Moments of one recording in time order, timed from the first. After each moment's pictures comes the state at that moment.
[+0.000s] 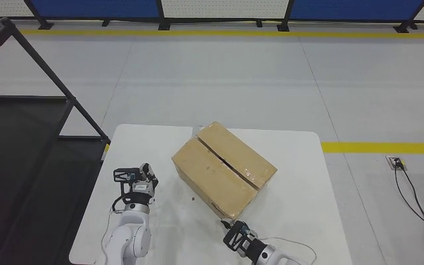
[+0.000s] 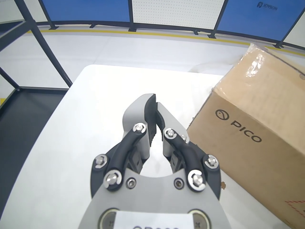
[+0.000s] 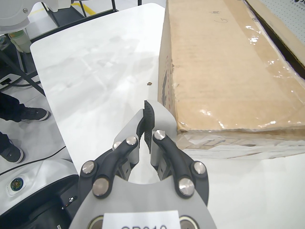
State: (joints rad) left arm 1.20 -1.26 -1.33 -1.52 1.20 0.20 0.04; right arm -1.40 -1.23 1.07 -1.76 -1.53 -0.29 0.10
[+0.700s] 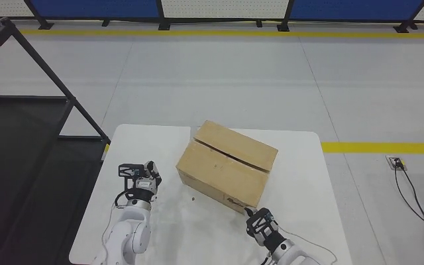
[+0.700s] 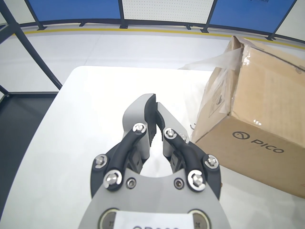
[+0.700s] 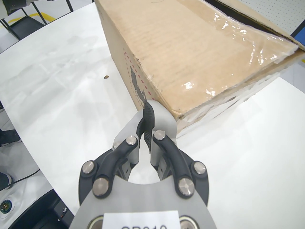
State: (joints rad) left arm 1.18 -1.27 -1.33 -1.49 1.21 0.12 0.00; right arm -1.44 -1.23 1.20 -1.77 -1.43 -0.18 0.13
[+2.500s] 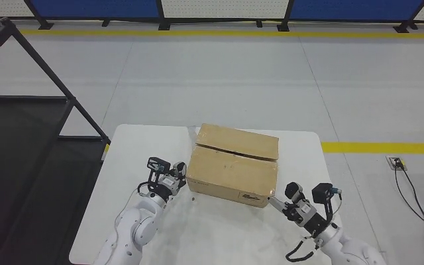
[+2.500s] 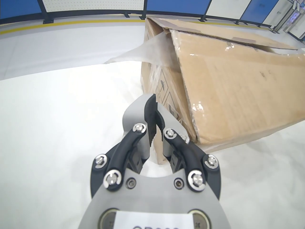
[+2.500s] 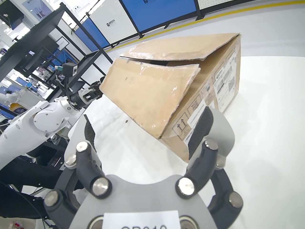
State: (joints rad) left arm 1.04 -1.29 -1.25 -1.31 1.15 -0.29 -0.01; right arm -1.41 -1.17 1.52 -1.75 -0.64 -0.48 0.29
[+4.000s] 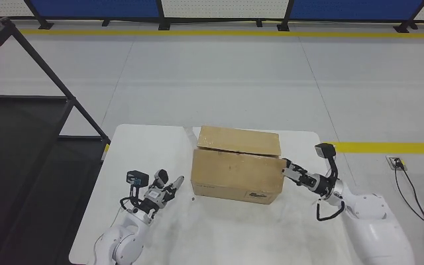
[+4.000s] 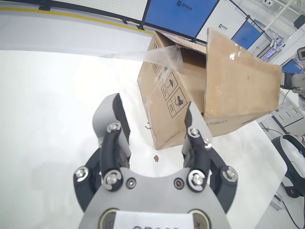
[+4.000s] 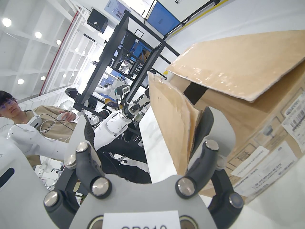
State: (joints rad) left arm 1.23 -1.26 -1.39 -1.48 0.96 -0.35 -0.03; right arm -0.88 -1.12 1.42 -1.18 0.27 -0.76 1.06
